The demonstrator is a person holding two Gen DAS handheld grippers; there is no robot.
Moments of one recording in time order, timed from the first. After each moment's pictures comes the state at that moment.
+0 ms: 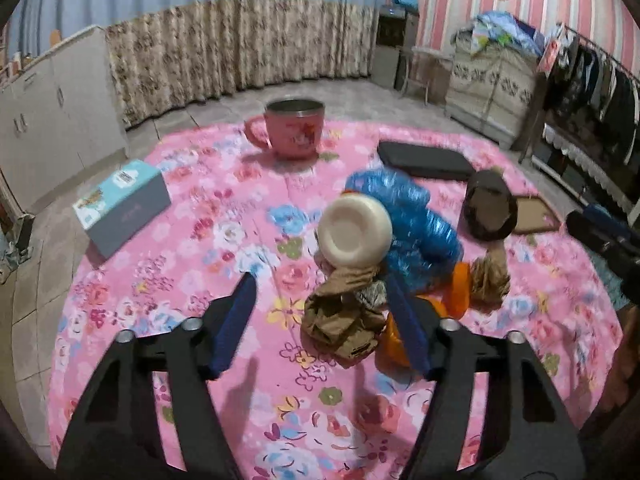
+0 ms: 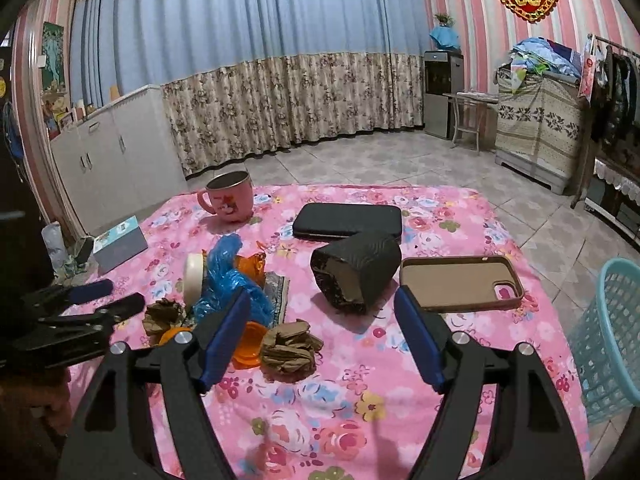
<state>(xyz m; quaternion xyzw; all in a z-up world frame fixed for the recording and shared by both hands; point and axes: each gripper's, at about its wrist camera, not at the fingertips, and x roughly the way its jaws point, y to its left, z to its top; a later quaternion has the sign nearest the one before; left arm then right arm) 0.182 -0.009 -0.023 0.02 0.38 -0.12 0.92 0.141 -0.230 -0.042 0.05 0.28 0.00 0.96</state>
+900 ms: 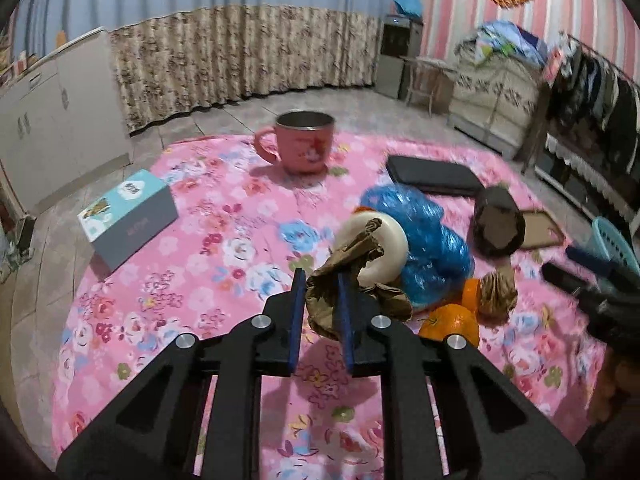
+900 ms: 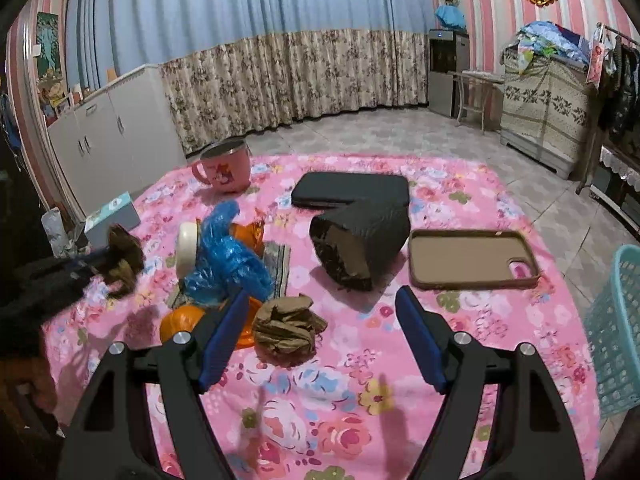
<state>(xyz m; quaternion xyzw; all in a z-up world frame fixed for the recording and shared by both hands) 0.182 0.002 -0.013 0.01 0.36 -0.11 0.93 0.165 -0.220 -0.076 0.05 0.34 0.02 0.94</state>
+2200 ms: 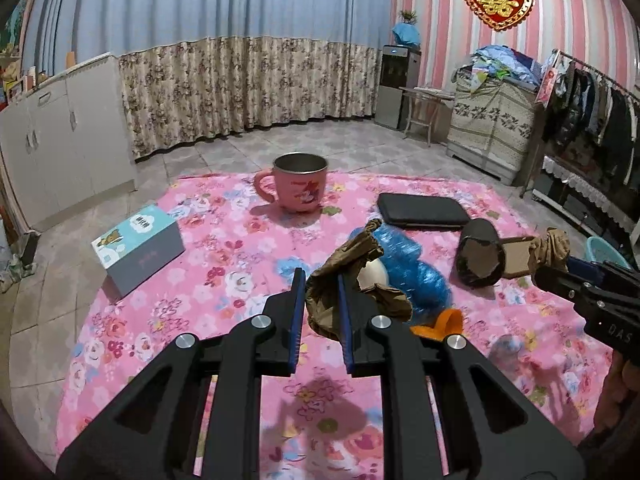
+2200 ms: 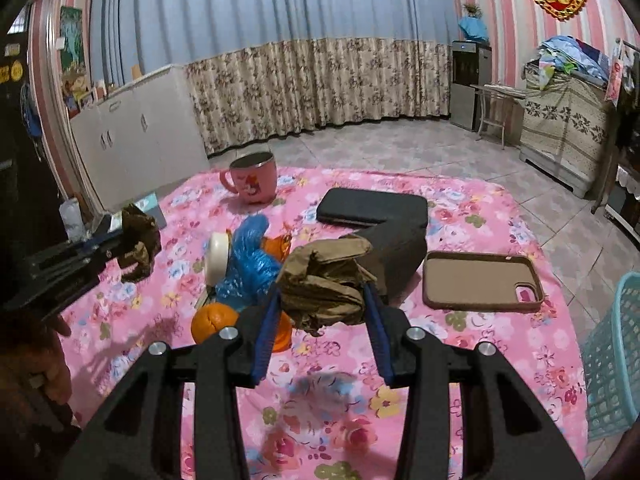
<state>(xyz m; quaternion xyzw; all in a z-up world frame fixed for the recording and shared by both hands) 0.169 -0.006 0.013 0.00 0.30 -0.12 0.95 0.146 -0.223 -0.035 0.04 0.31 0.05 0.95</state>
